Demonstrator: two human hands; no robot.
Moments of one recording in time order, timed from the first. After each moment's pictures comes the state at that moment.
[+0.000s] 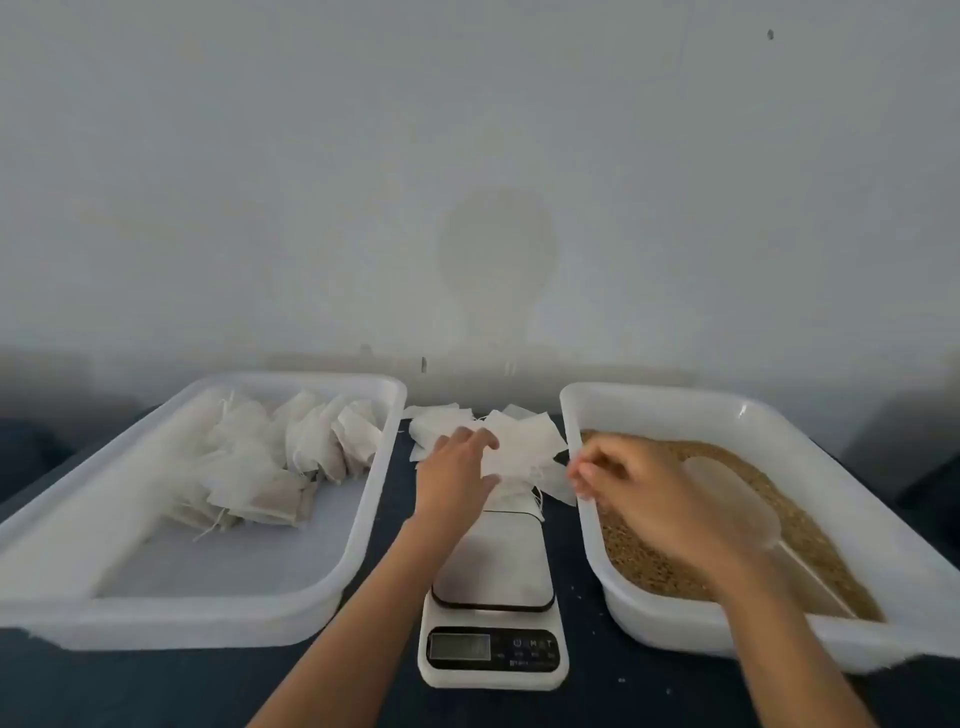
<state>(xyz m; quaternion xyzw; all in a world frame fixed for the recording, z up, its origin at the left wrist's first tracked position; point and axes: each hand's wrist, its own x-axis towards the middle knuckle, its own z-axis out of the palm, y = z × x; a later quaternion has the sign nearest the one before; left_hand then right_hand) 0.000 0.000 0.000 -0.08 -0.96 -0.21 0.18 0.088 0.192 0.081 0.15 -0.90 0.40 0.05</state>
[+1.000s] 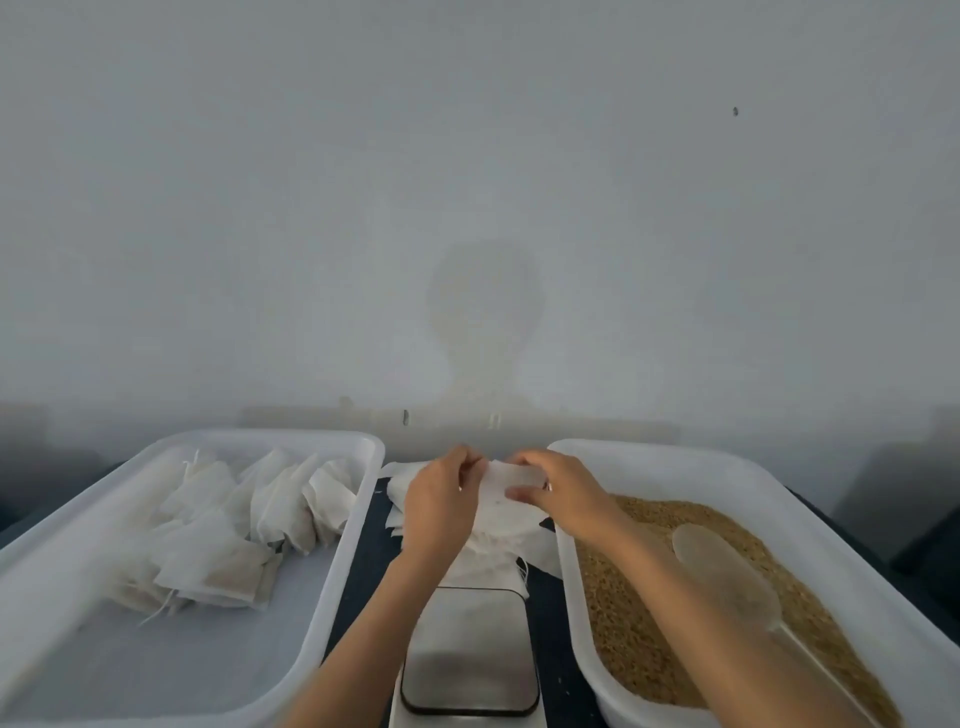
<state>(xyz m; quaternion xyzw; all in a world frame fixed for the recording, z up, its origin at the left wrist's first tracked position) -0.020 0.018 0.042 -0.04 -0.86 -0.42 0.27 -0.034 0.173 0.066 0.23 -0.91 0.34 0.07</state>
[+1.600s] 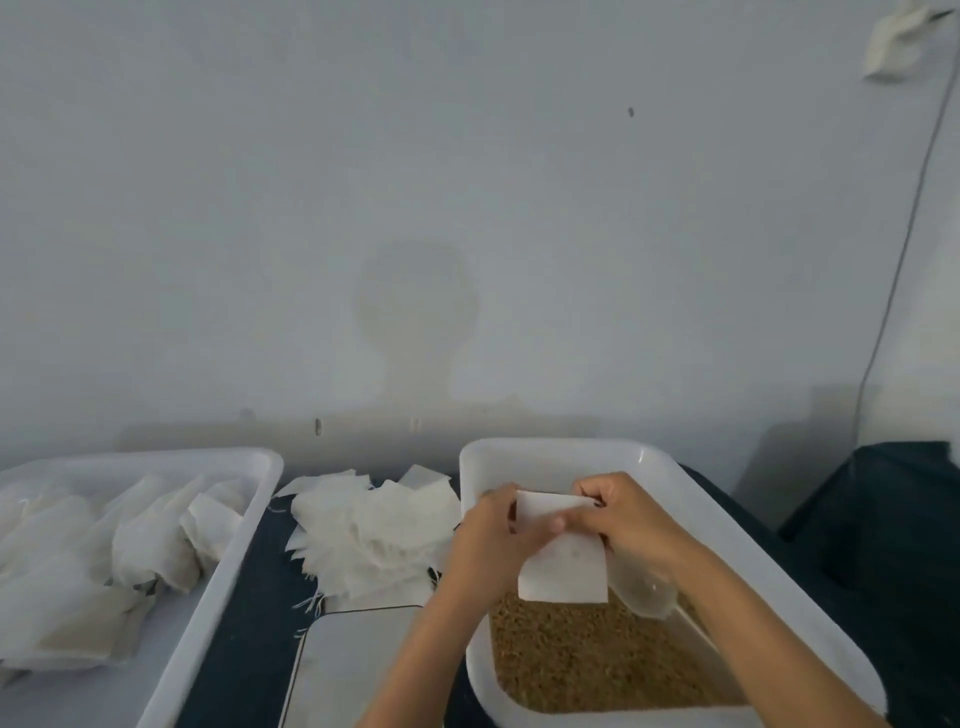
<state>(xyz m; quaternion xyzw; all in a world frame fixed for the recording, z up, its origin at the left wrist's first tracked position) 0.007 0.137 0.043 -0.17 -0.84 -0.52 0.05 0.007 0.303 0.064 0.11 -0.84 0.52 0.02</state>
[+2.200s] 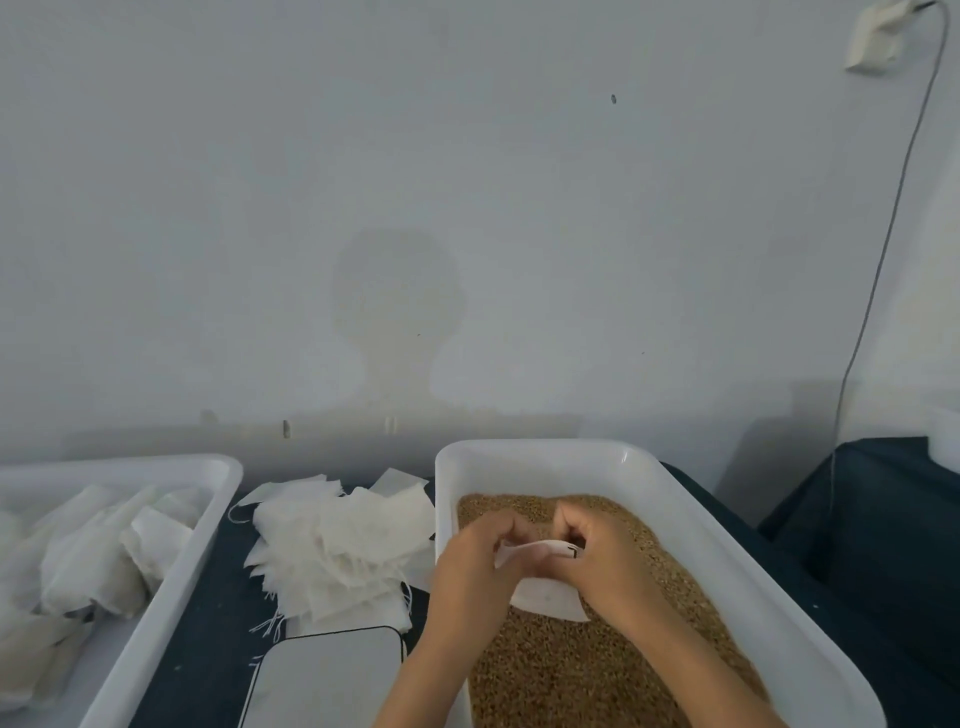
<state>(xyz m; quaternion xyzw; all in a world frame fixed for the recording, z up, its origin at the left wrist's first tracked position) 0.004 0.149 0.021 -0.22 -0.81 -0.53 0.12 -0.006 0.309 0.007 0.09 -0.89 0.42 0.17</state>
